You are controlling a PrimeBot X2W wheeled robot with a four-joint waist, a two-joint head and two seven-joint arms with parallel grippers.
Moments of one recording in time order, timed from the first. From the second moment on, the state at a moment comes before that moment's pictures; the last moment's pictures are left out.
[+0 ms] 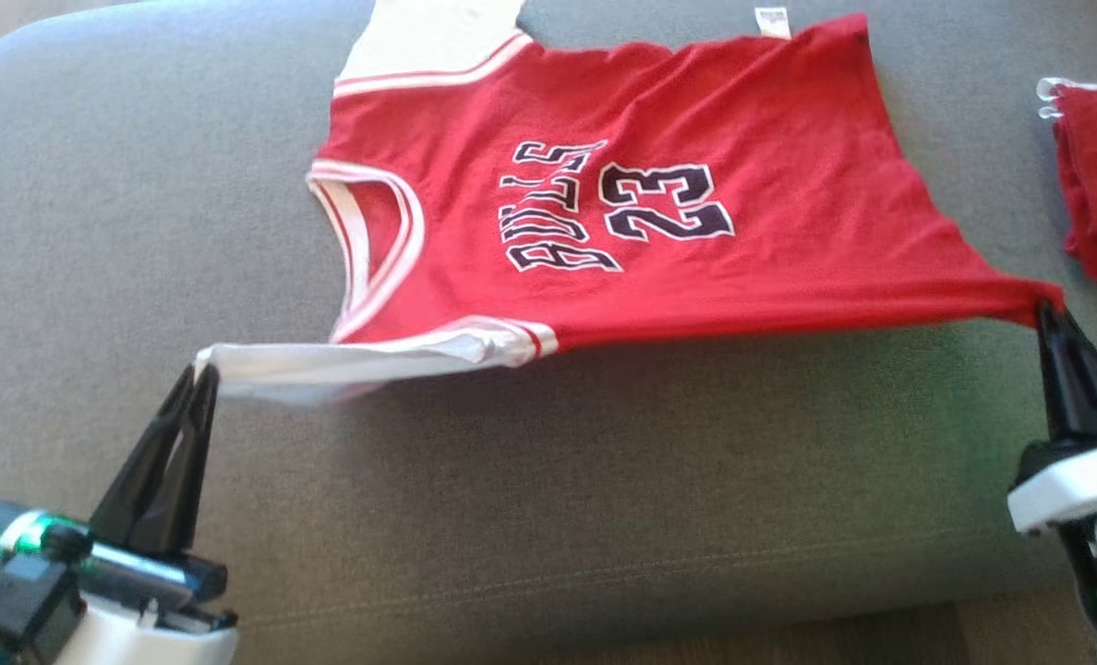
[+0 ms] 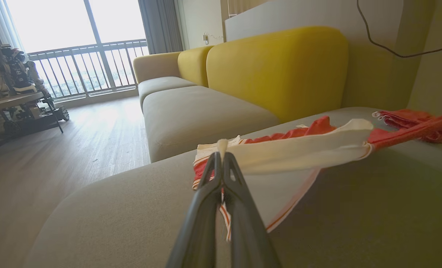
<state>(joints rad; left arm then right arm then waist) 0.17 0.38 -0.11 -0.32 -0.21 -0.11 -0.26 -0.11 -0.21 -0.21 0.16 0.19 0.13 -0.15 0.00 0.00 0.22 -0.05</state>
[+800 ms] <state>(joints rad) -0.37 0.37 -0.33 0.06 -0.22 -0.13 -0.26 -0.44 -0.23 -0.16 0.42 0.12 0.13 -0.10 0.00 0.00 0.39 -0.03</state>
